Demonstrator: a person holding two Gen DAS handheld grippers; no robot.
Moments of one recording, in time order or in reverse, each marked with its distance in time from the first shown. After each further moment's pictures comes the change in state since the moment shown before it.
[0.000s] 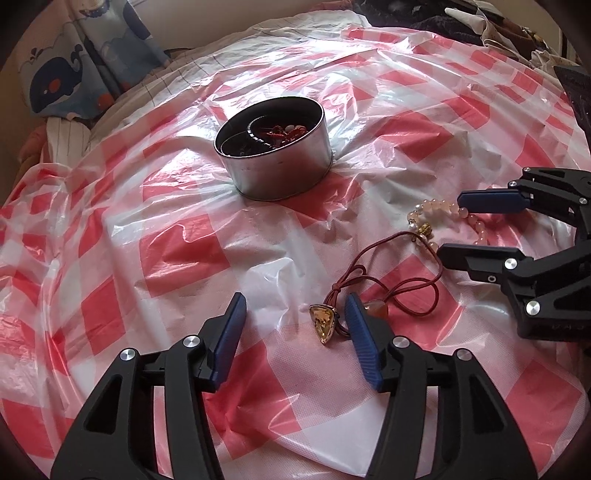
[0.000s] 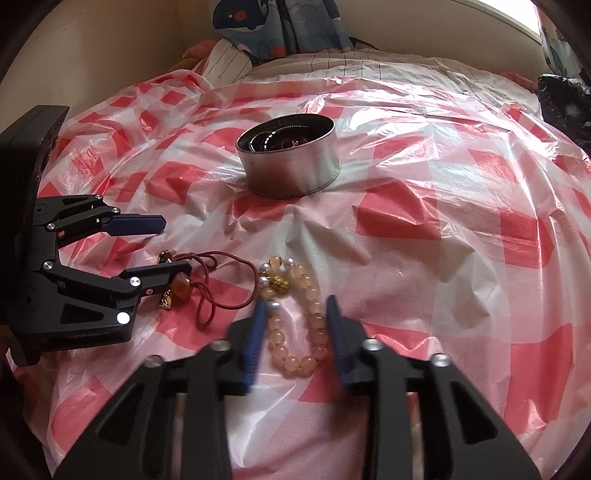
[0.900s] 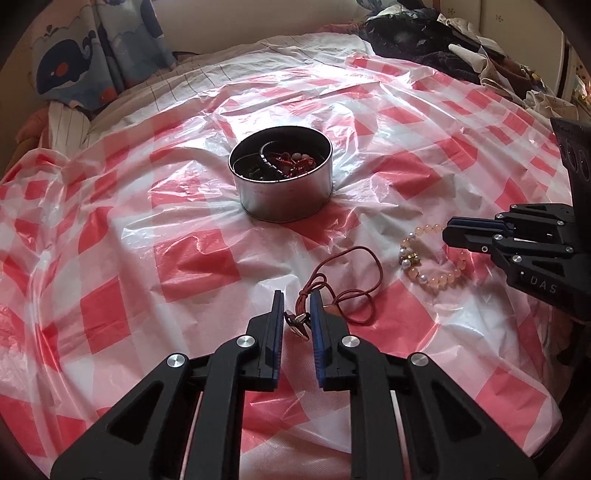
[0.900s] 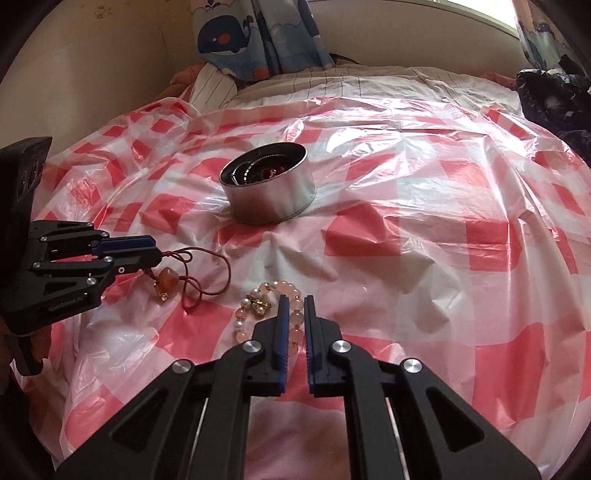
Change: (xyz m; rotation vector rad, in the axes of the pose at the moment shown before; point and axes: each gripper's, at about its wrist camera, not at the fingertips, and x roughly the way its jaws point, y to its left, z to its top) left arm -0.021 0.020 0.003 -0.086 -0.055 -0.101; right arm -0.020 -0.020 0.004 0.070 -0.063 -0.006
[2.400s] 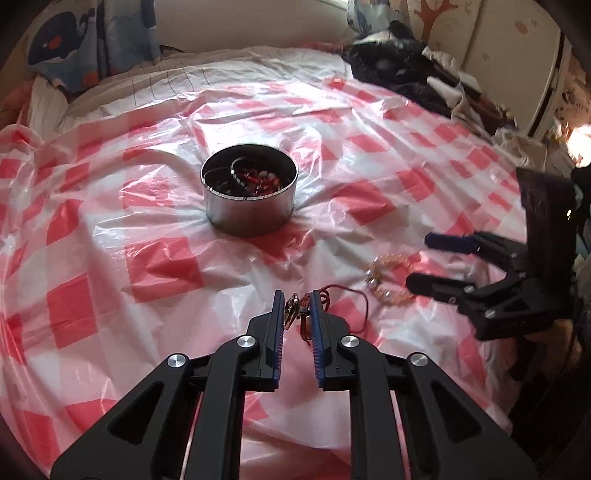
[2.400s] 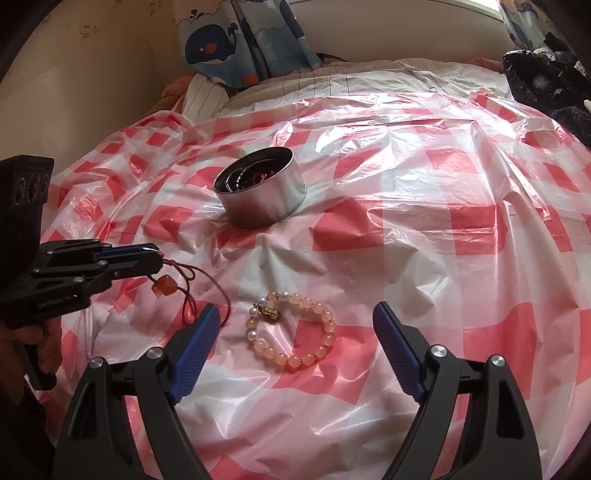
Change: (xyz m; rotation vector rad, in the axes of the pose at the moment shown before) left arm -0.015 0.008 0.001 -0.063 -0.033 -0.164; right arm -0.011 -0.011 -0.004 0.068 -0.006 0.031
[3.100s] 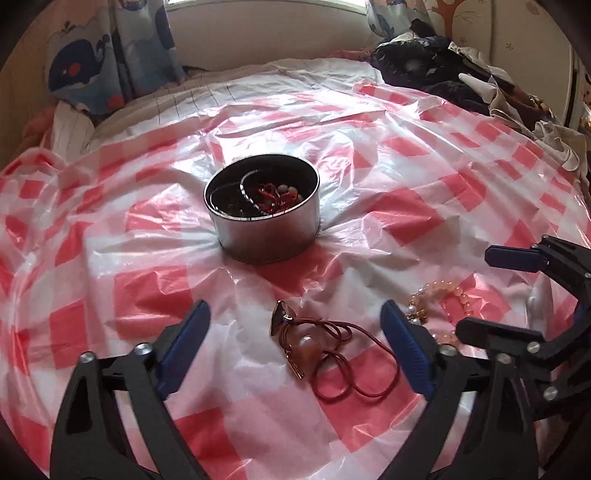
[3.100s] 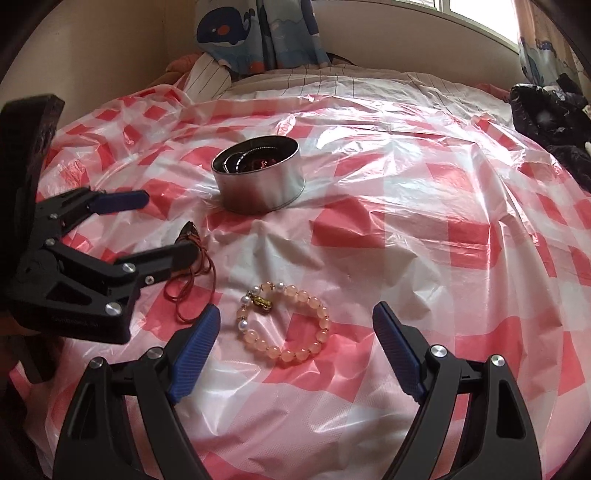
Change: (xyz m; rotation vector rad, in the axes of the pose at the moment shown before) left arm 0.046 -0.018 0.014 -0.030 -0.080 0.147; right arm 0.003 0.013 -0.003 -0.104 0.008 -0.100
